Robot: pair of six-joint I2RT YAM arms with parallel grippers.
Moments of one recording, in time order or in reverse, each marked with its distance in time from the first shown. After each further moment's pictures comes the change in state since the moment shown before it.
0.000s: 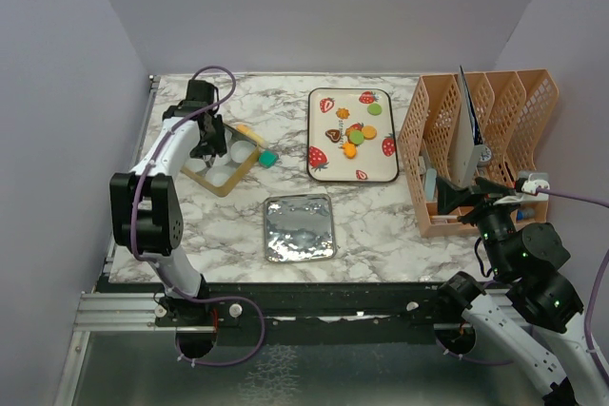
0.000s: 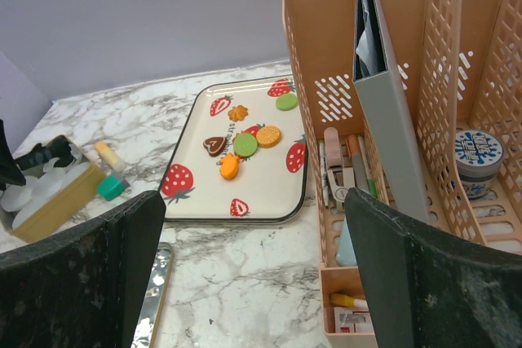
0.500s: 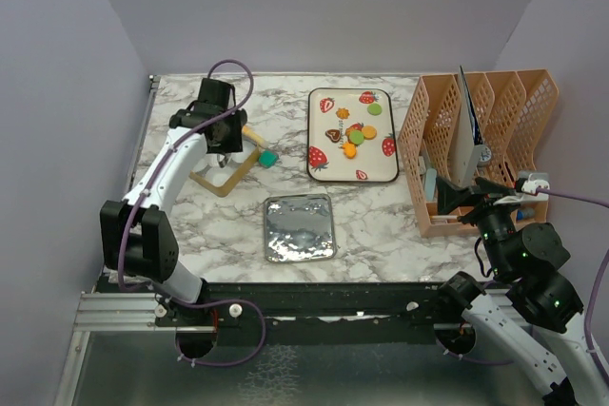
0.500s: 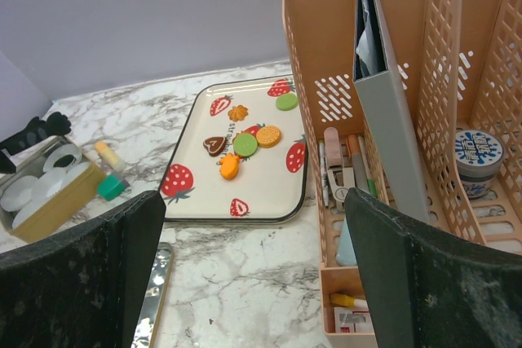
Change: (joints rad) left arm -0.107 -0.180 -0.022 -0.007 0.028 -0.002; right arm 0.000 0.000 0.000 0.000 0.000 0.000
